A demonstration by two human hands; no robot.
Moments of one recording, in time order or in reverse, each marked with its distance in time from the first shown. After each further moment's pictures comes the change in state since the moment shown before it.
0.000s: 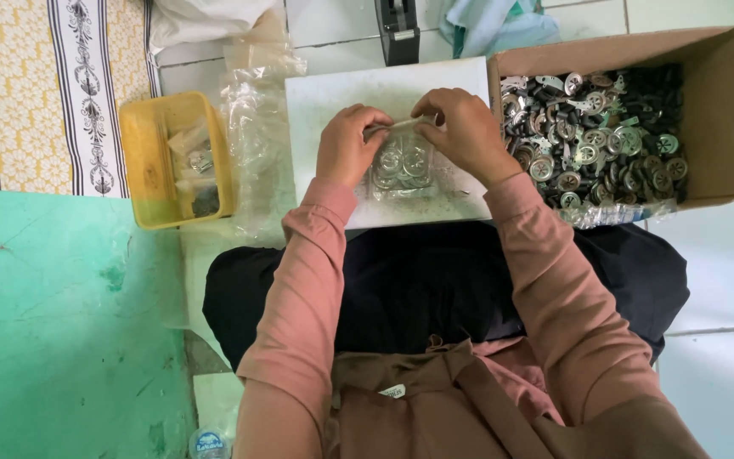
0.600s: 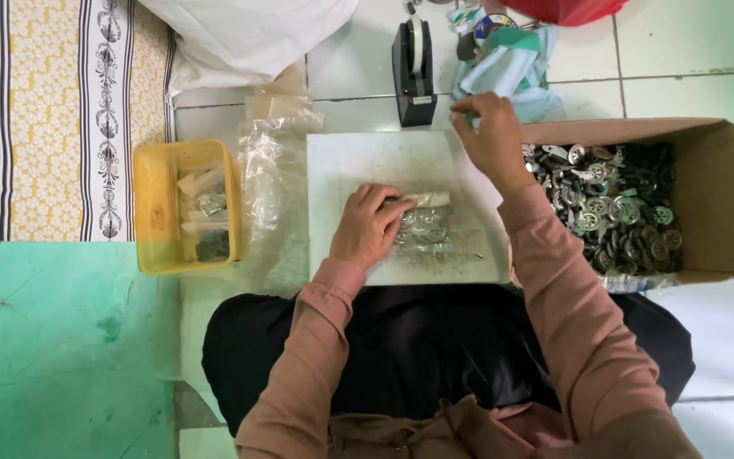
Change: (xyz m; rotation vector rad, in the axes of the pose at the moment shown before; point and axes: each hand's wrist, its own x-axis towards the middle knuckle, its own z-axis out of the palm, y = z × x) left_hand -0.035 -0.028 0.018 0.180 0.142 0.420; right_hand 0.073 0.086 0.012 -0.132 0.312 -0.018
